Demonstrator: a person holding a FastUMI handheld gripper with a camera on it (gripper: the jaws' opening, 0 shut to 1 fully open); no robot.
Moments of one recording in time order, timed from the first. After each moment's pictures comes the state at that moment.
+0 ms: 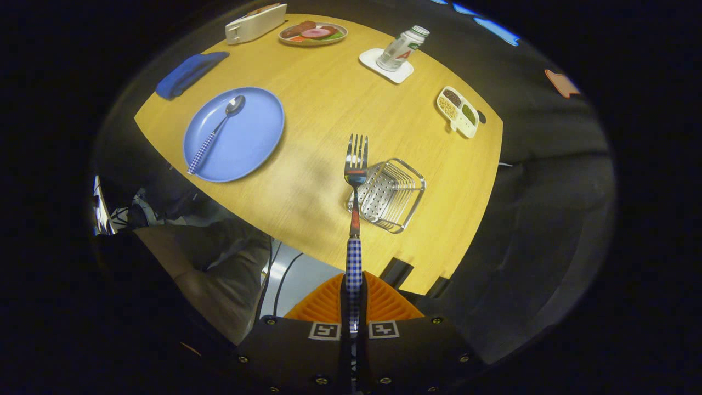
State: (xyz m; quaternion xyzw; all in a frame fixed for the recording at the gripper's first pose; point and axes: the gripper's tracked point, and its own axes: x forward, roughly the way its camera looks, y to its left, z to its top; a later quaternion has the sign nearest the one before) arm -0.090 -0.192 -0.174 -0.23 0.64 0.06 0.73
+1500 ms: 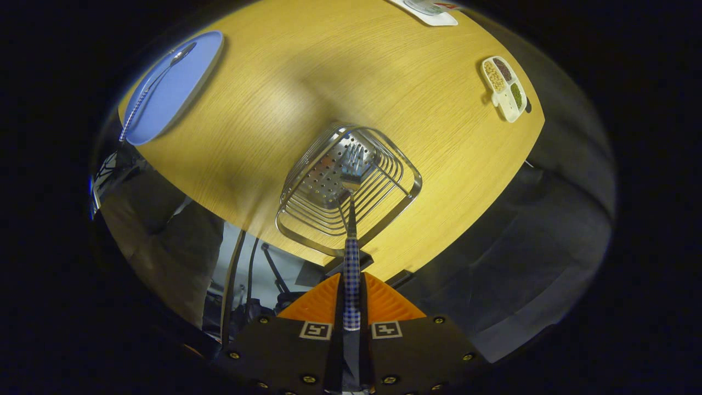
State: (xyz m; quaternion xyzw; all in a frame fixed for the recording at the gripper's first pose) arm -0.026 -0.255 -0.232 -0.33 0.75 0.07 0.57
